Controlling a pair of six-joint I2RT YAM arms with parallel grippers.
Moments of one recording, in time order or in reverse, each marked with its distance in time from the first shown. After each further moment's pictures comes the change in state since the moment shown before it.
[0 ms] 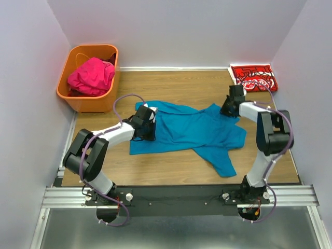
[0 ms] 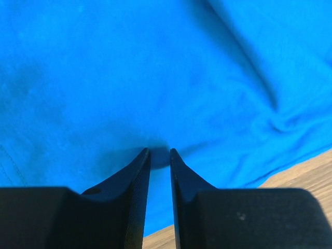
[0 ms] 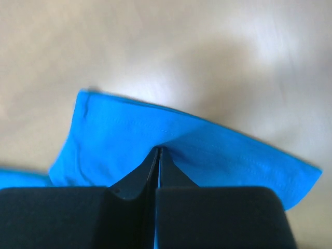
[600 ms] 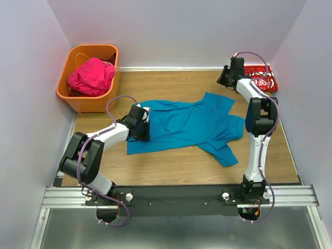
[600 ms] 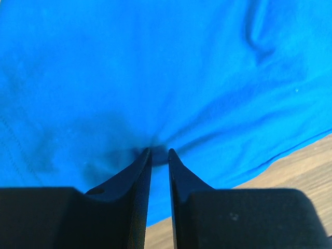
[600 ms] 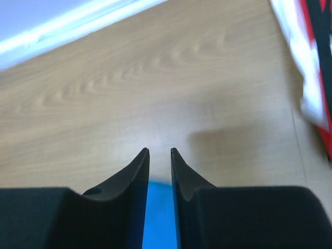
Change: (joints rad) left arm 0.089 -0.044 -0.038 -0.017 0.051 -0.011; right arm -0.039 0.483 0.831 -0.086 -0.129 -0.137
